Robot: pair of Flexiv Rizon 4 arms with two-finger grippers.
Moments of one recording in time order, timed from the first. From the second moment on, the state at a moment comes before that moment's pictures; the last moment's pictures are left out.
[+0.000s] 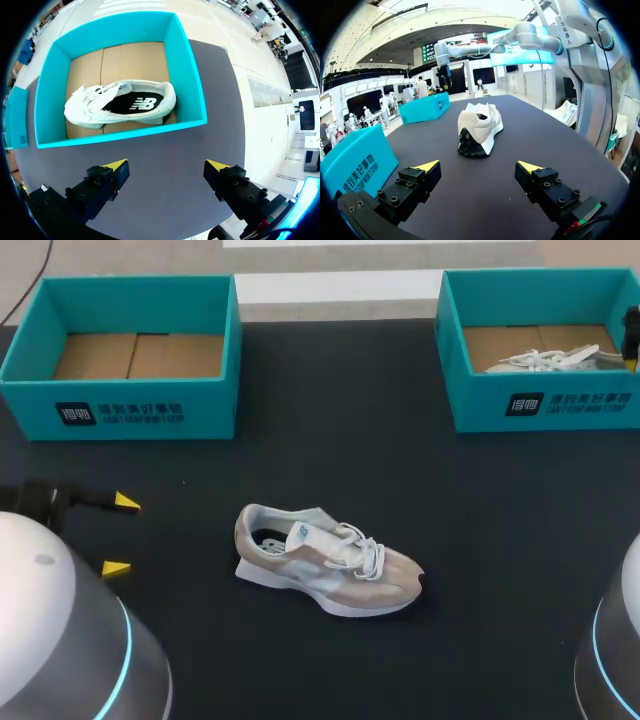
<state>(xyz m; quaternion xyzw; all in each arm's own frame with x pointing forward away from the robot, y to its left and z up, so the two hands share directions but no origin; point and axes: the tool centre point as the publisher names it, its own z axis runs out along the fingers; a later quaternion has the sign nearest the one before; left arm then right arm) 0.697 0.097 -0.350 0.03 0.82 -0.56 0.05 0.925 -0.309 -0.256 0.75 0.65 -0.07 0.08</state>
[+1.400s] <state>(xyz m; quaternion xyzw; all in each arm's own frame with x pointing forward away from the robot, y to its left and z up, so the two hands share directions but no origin) 0.711 0.116 -0.370 0.01 0.81 -0.58 0.04 0.925 -0.309 -0.256 0.75 0.65 -0.07 0.08</state>
